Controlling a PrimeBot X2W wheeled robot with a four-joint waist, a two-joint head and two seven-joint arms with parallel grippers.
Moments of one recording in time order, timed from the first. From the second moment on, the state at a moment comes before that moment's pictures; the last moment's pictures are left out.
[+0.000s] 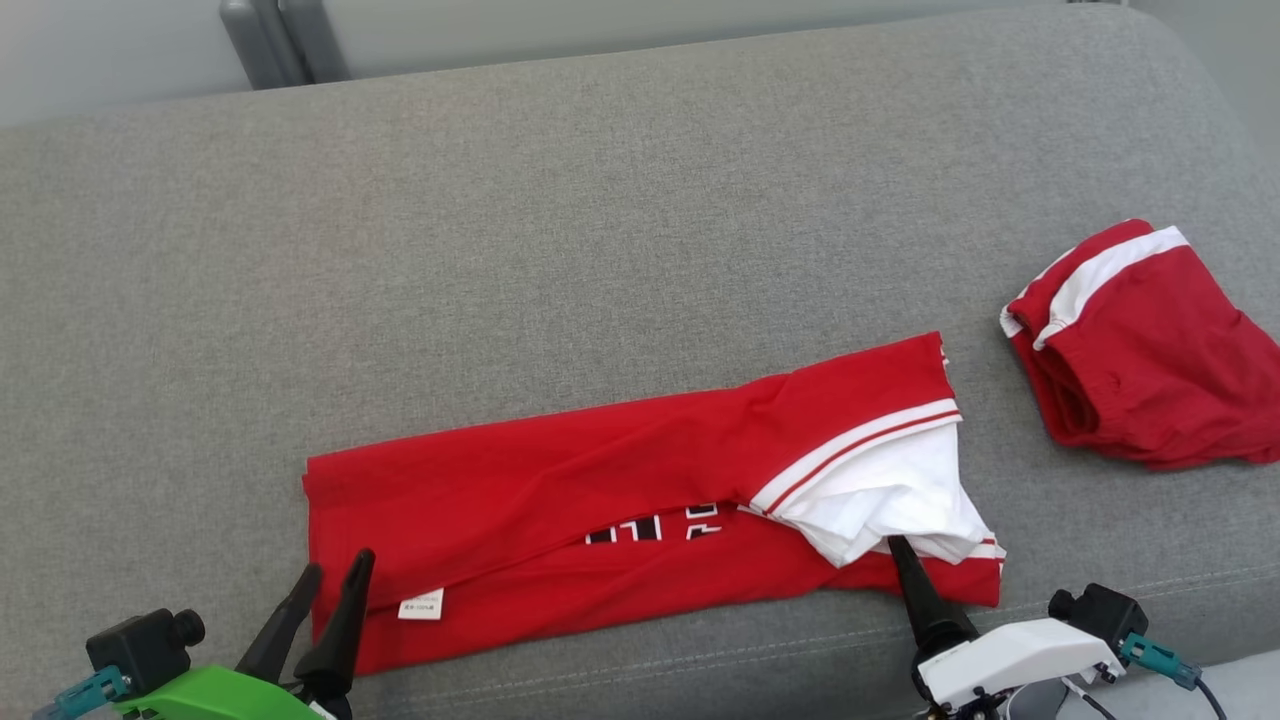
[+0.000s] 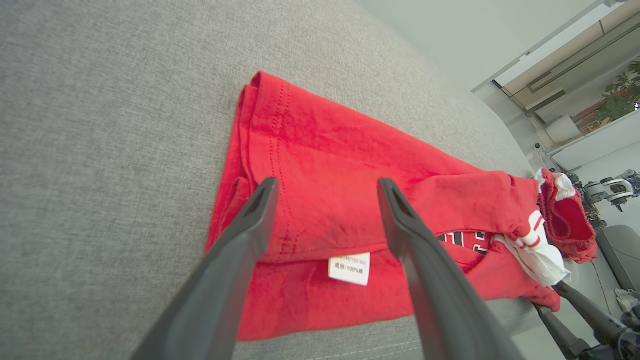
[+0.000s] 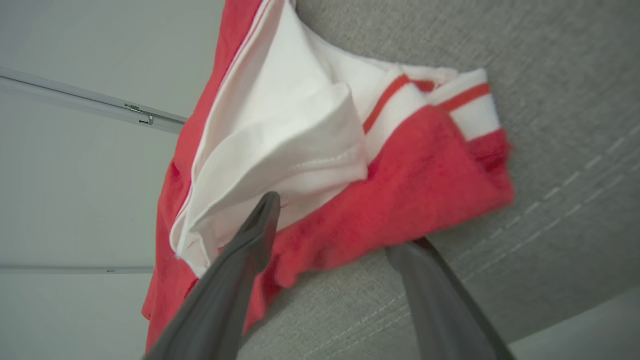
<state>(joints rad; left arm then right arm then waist) 0.01 0.40 -0.50 0.19 -1.14 -0.13 -0.25 0.04 -0.05 0.35 0.43 1.12 0.10 -0.20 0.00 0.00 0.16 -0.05</state>
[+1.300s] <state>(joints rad) 0.02 0.39 -0.50 0.17 -1.11 -0.13 -0.25 -0.12 -0.05 0.31 0.57 1.20 0.12 -0.24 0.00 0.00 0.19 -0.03</state>
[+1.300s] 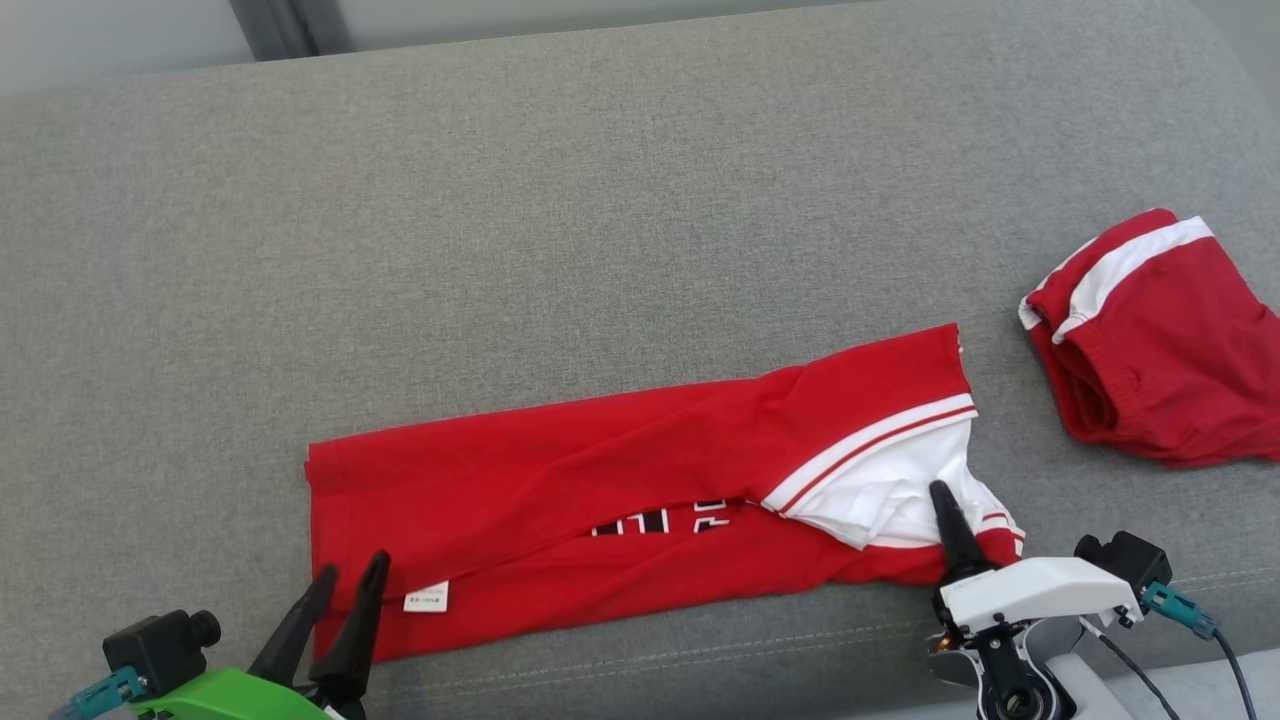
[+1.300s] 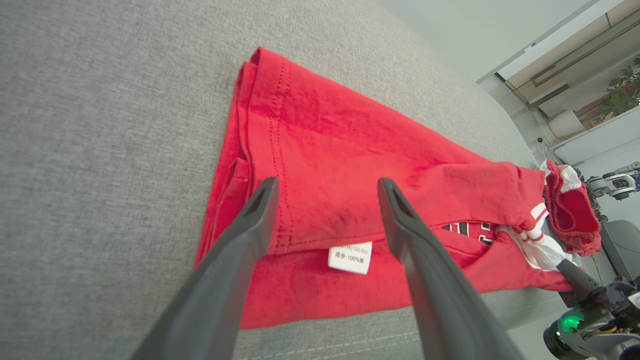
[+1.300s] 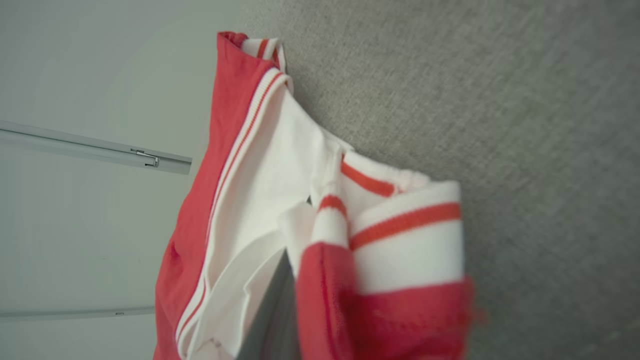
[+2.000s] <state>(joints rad) 0.01 0.36 -0.47 0.19 -1.11 -0.13 -0.25 -0.14 -0.18 0.39 0.45 1.04 0.12 -0.24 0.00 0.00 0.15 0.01</state>
